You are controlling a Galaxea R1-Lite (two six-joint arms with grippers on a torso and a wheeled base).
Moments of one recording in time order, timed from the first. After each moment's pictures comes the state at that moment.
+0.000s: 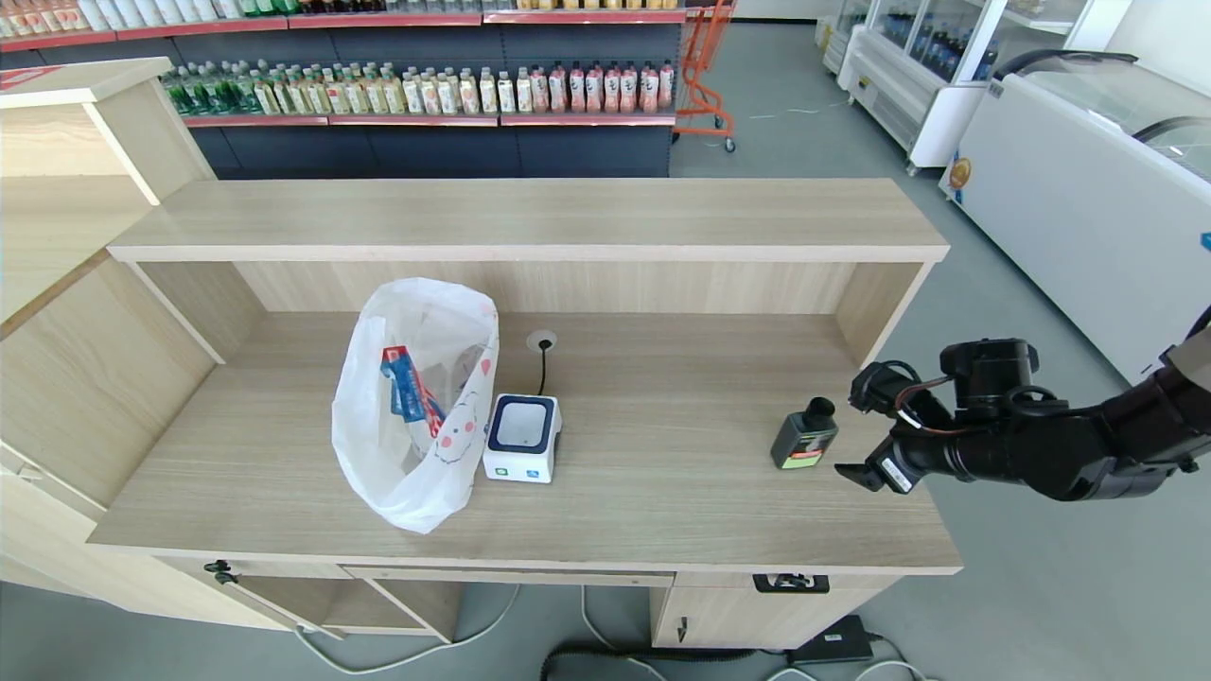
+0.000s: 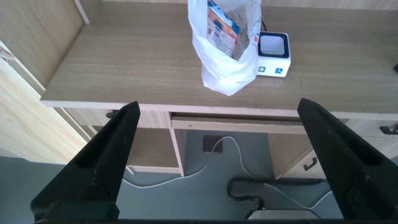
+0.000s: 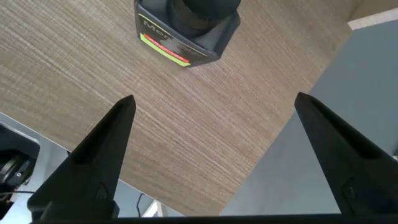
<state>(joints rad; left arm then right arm) 0.00 0.00 0.00 0.00 0.00 -0.01 0.05 2.06 -0.94 -0.51 0.11 -0.72</state>
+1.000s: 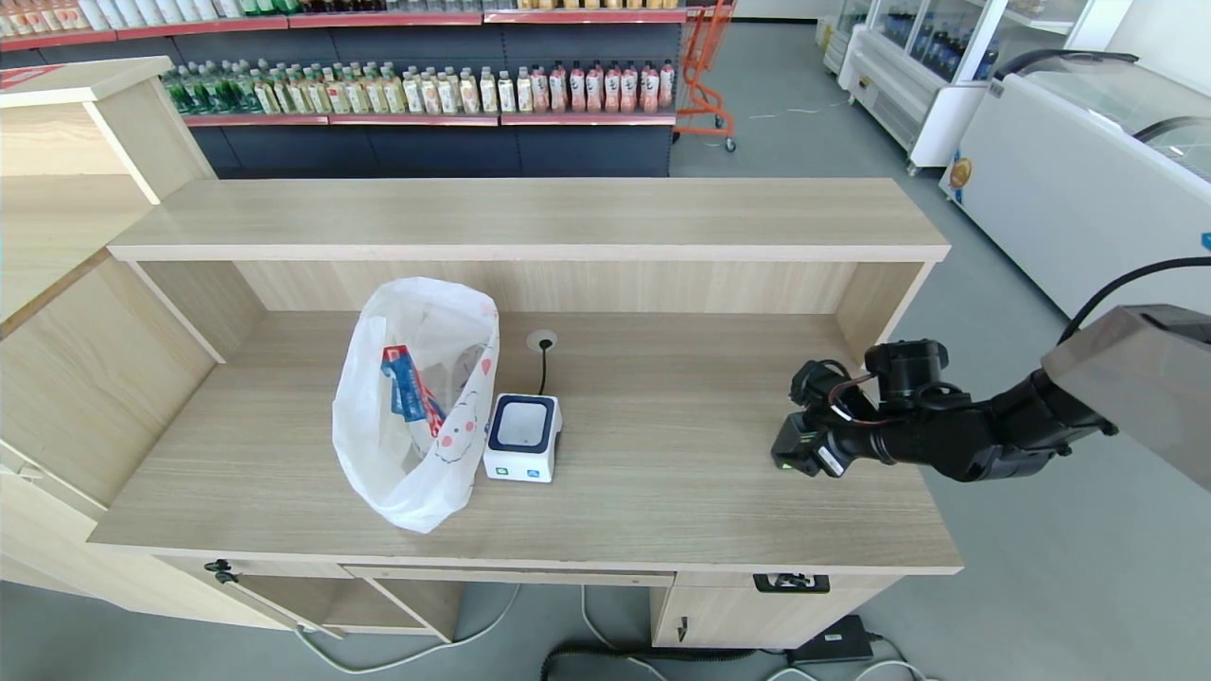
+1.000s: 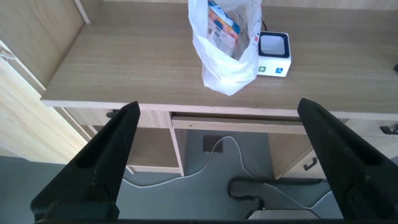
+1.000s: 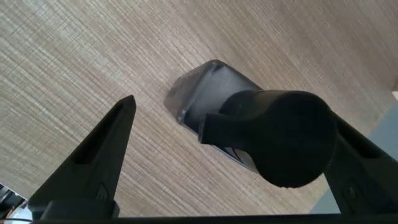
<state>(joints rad) 0.00 0.00 0.00 0.00 0.00 -0.01 0.12 2.27 -1.18 -0.51 0.17 -0.72</state>
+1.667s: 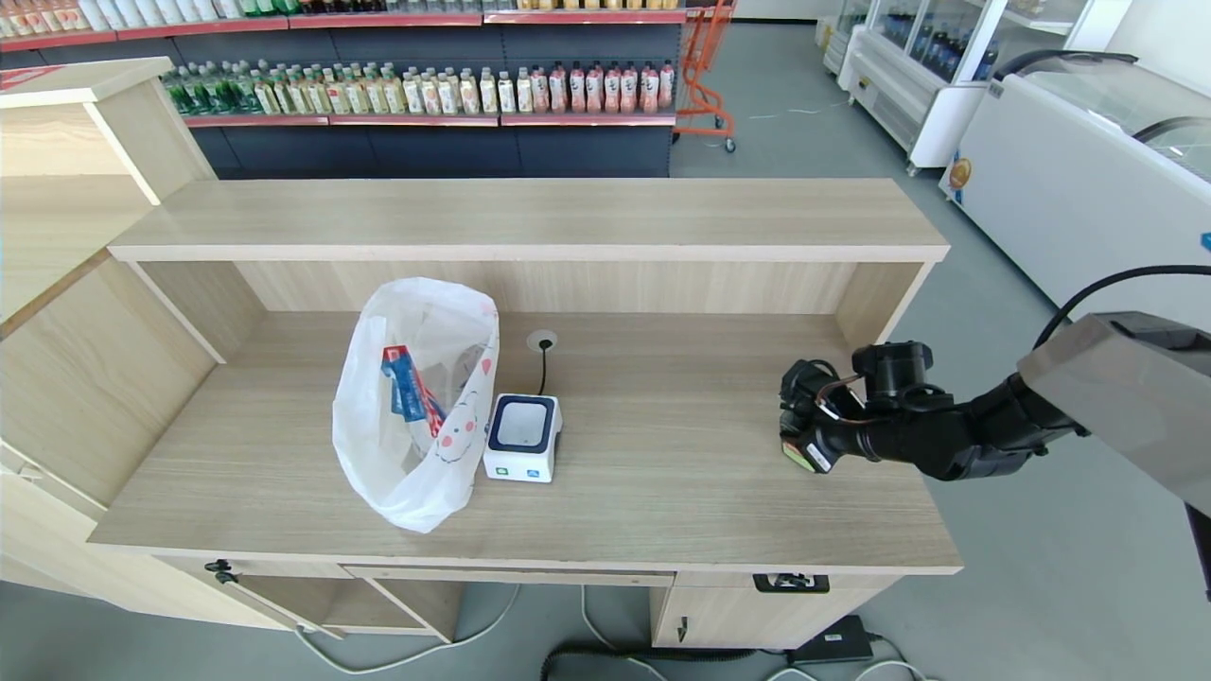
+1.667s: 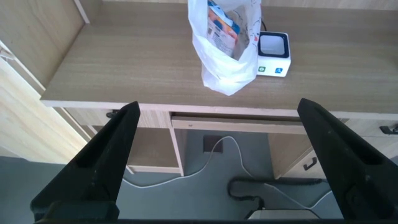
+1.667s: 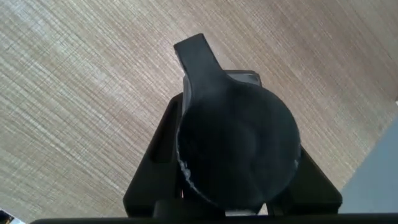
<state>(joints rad) 0.00 0.00 0.00 0.00 0.00 -0.01 0.14 2.32 -1.23 -0.52 0.17 -0.71</state>
